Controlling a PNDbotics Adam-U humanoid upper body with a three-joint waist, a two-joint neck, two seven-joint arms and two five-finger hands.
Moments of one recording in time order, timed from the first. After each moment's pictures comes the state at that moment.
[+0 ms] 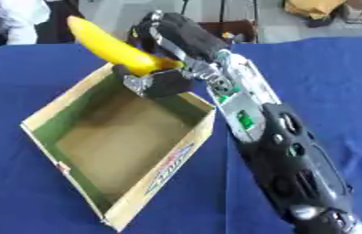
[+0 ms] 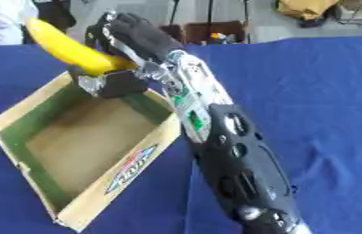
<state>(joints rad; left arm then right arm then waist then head) -0.28 0.43 0.02 -1.98 -0.17 -0.39 0.39 -1.29 0.01 0.12 -1.12 1.05 -0.41 0.20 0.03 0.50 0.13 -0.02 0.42</state>
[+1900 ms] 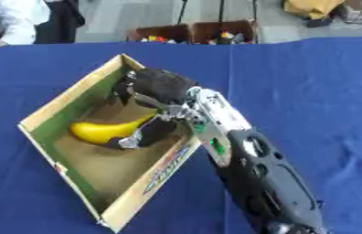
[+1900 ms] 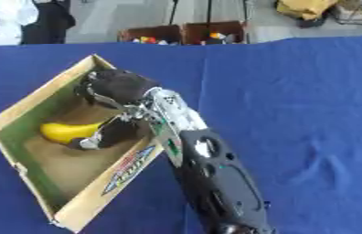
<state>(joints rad) -0.28 0.43 0.02 -1.98 -0.16 -0.39 0.38 -1.27 0.06 0.12 -0.99 1.18 -0.54 0.25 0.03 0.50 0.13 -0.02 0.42</state>
